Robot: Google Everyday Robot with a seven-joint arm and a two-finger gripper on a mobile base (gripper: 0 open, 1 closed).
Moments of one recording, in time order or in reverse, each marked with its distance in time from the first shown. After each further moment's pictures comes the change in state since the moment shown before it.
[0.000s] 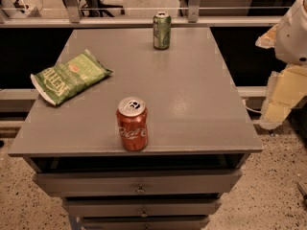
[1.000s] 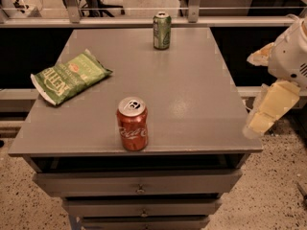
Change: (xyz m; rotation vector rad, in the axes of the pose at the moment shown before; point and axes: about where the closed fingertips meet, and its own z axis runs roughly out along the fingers) arm -0.011 0.014 0.029 -0.071 -0.180 0.098
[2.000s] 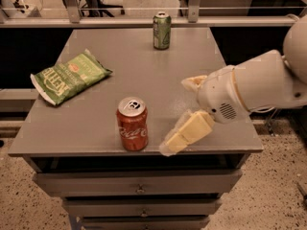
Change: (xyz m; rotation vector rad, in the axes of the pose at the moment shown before) arm -0.109 0.060 0.087 -0.117 -0.452 0.080
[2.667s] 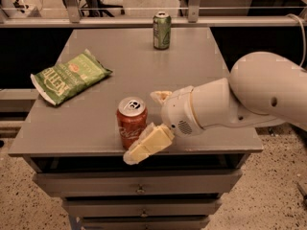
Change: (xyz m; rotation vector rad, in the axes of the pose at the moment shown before) arm -0.014 0.016 0.077 -0.045 -0.115 0.011
